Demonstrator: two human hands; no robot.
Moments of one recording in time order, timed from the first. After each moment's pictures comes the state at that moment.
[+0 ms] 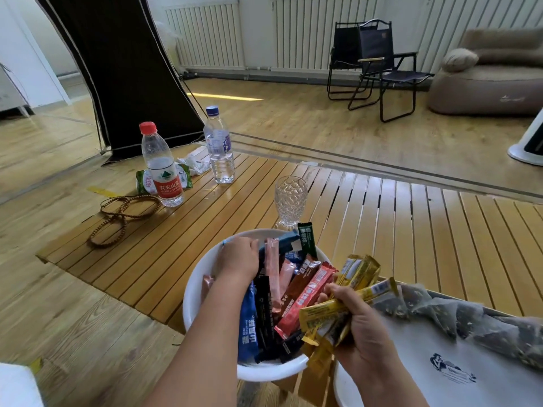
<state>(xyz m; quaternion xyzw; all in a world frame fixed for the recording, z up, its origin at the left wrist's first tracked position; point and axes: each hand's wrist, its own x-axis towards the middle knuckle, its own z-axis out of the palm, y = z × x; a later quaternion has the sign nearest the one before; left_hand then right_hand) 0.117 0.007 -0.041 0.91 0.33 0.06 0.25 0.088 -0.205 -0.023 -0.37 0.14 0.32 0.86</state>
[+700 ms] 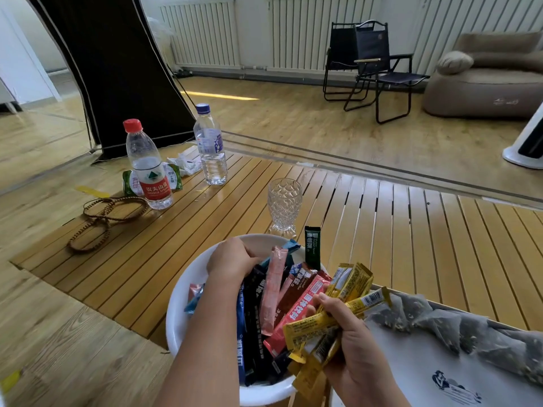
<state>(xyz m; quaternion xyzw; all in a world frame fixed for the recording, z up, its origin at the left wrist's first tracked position) 0.147 0.022 -0.056 0.90 0.37 -0.01 0.25 0.087 -0.196 -0.026 -0.39 0.17 0.31 0.85</state>
